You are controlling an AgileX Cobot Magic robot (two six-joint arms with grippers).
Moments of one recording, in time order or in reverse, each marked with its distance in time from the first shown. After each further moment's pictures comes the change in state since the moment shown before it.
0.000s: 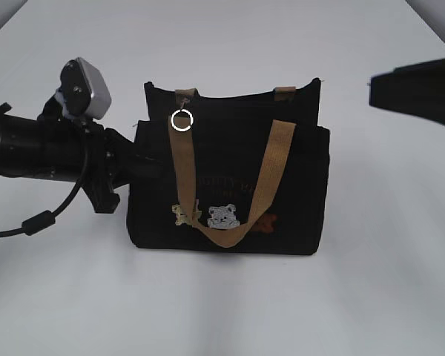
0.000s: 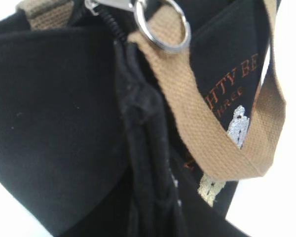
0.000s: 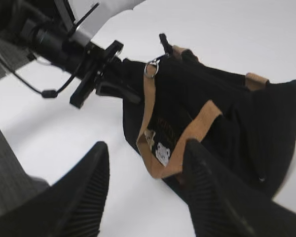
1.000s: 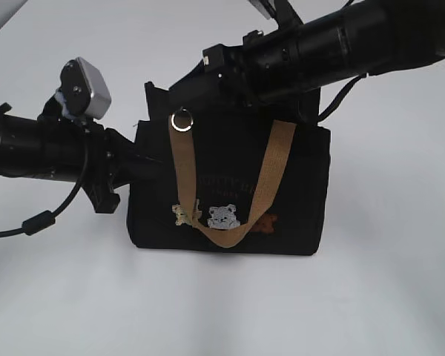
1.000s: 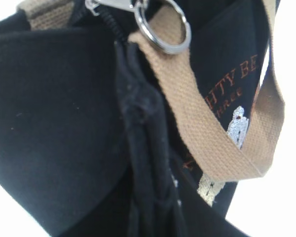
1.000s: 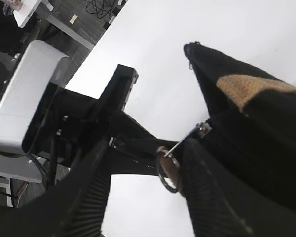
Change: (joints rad) left arm 0.000 0.000 0.000 0.000 0.008 0.000; right arm 0.398 0.928 -0.605 0.122 -0.096 0.213
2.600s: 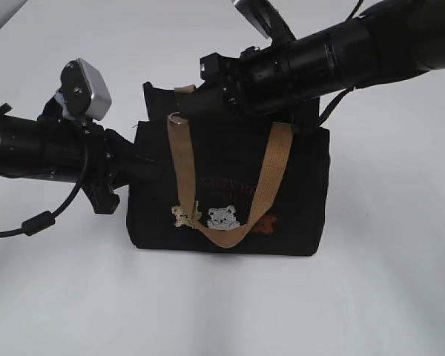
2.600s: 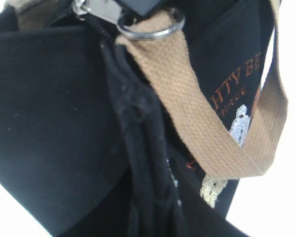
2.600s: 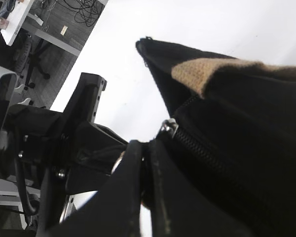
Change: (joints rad) left arm 0.000 0.001 0.000 0.004 -0.008 0.000; right arm 0.002 0.072 -0.009 0.031 -0.041 0.061
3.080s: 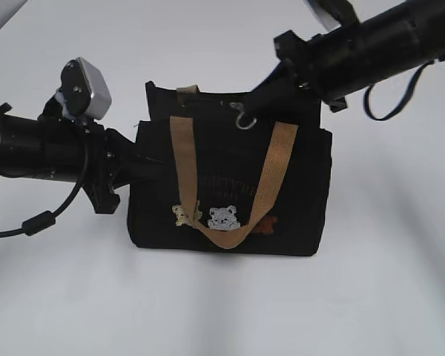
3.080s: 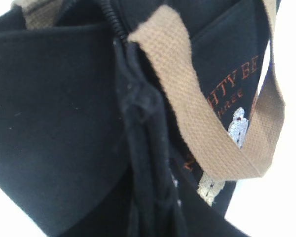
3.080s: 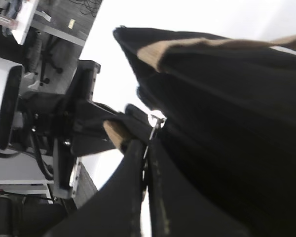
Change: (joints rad) left arm 0.000 0.000 0.000 -0.001 0.013 0.003; right arm -0.168 -0.063 0.000 -0.170 0.192 0.189
